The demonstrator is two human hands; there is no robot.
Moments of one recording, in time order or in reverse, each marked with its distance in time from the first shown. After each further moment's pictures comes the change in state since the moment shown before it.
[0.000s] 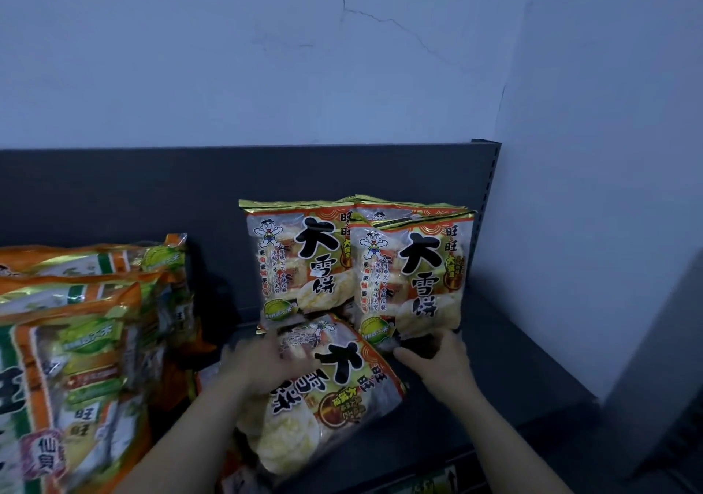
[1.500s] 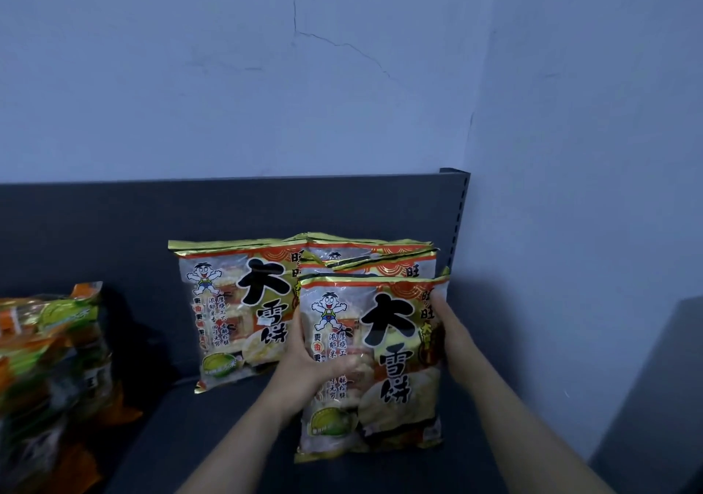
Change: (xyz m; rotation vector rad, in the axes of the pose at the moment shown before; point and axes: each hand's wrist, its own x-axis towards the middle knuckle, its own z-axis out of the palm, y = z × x) left_hand 0.023 0.131 0.001 -1.147 0.030 0.385; right_hand 0.093 -0.042 -0.086 0.693 -0.252 -0.131
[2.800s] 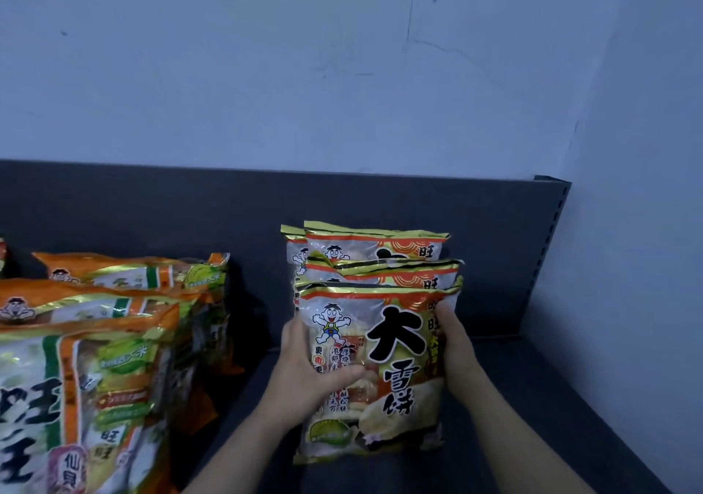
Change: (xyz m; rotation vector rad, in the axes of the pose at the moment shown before) left_hand -0.070 -0.010 -0.091 0.237 0.315 0.146; right_hand -0.004 0.033 0.116 0.167 -0.225 -0.081
